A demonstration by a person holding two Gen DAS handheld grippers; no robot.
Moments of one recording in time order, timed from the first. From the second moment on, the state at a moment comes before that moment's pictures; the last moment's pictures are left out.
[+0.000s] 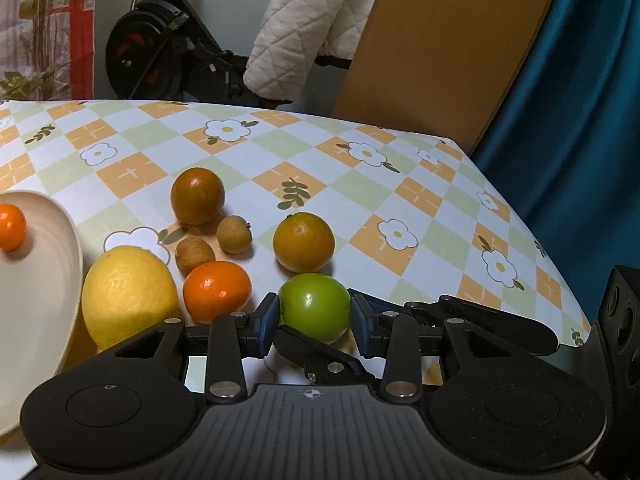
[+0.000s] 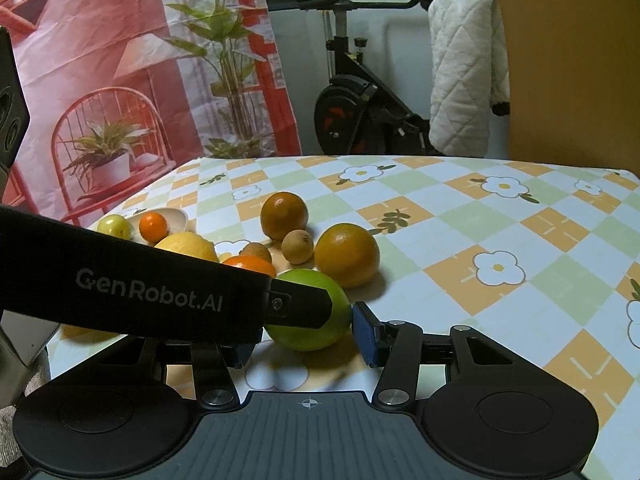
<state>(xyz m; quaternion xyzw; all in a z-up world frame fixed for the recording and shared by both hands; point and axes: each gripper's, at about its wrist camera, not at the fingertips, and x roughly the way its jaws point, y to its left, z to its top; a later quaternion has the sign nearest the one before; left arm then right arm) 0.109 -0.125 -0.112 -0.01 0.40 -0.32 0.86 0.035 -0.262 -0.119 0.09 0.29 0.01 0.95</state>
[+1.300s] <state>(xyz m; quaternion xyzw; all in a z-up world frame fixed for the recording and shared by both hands) 0.105 -0.034 -0.088 -0.12 0.37 -0.28 0.88 0.059 -0.177 -0.071 0.02 0.31 0.05 0.95</state>
